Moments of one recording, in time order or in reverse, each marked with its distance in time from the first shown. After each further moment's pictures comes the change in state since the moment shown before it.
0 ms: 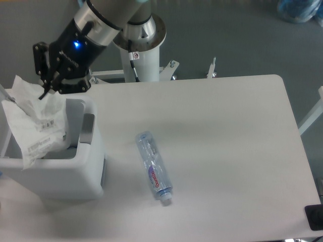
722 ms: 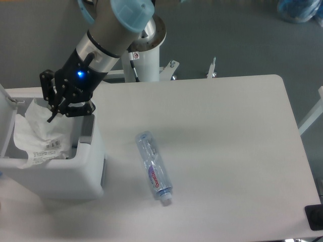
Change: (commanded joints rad) arm -0.060 -0.026 -0.089 0.187 0.104 -0.061
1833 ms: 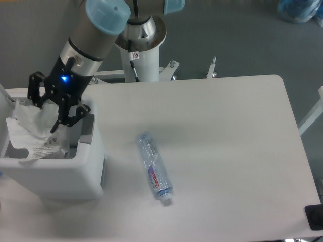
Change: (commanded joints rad) arm -0.035 0.032 -0.021 0.080 0.058 -0.012
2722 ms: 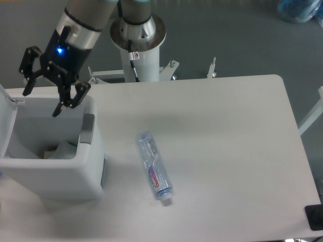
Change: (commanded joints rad) arm 0.136 0.114 -0.032 -0.003 0.000 -0.041
